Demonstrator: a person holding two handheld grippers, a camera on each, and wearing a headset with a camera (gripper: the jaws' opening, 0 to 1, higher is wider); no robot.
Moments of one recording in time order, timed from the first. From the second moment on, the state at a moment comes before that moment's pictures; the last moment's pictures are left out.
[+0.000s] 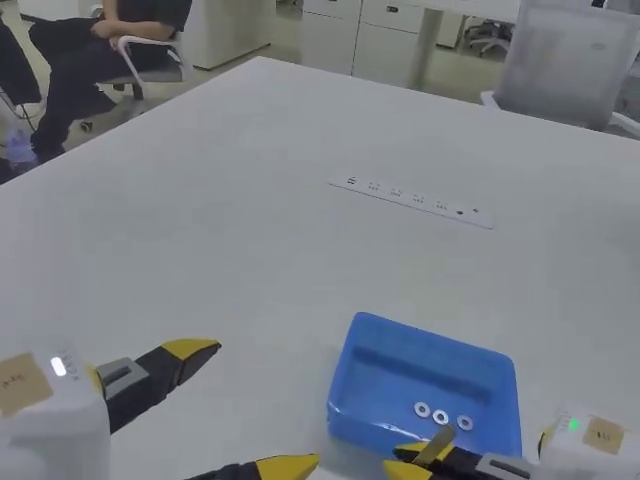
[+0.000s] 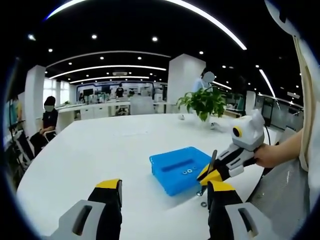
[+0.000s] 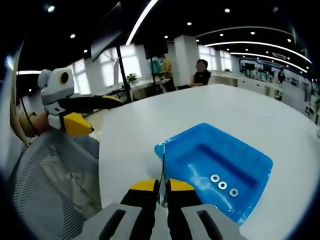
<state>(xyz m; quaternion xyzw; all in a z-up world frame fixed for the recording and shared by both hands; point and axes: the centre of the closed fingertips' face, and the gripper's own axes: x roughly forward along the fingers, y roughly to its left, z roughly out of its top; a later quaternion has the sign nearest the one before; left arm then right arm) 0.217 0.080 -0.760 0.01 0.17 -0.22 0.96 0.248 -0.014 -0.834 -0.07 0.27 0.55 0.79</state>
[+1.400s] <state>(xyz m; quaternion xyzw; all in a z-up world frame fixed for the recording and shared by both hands) 0.217 0.082 -0.755 0.00 0.16 -0.22 0.96 0.269 -0.009 -0.745 0.03 0.20 0.56 0.81</state>
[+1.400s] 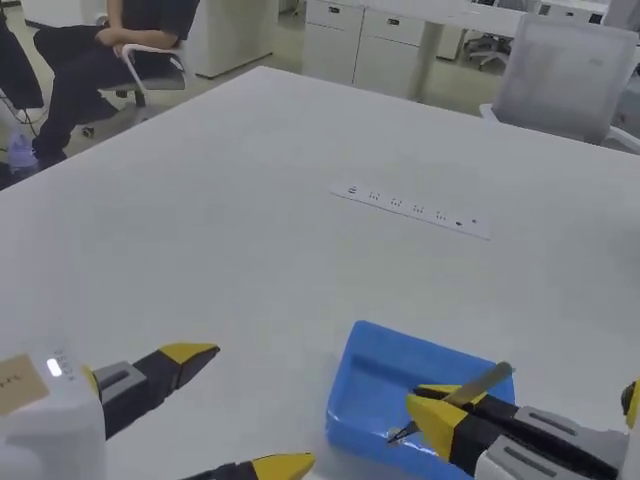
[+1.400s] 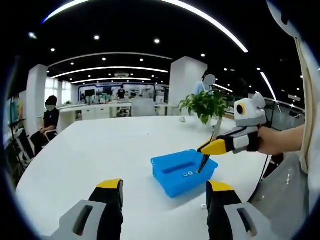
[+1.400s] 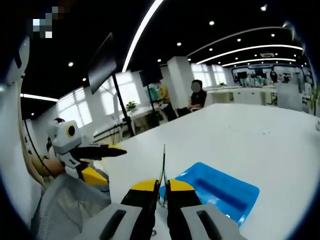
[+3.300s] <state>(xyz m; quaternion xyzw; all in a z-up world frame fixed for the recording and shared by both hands) 0.217 0.083 -0.756 -0.01 0.16 -0.21 0.96 0.342 0.012 -0.828 -0.08 0.34 0.56 0.75</state>
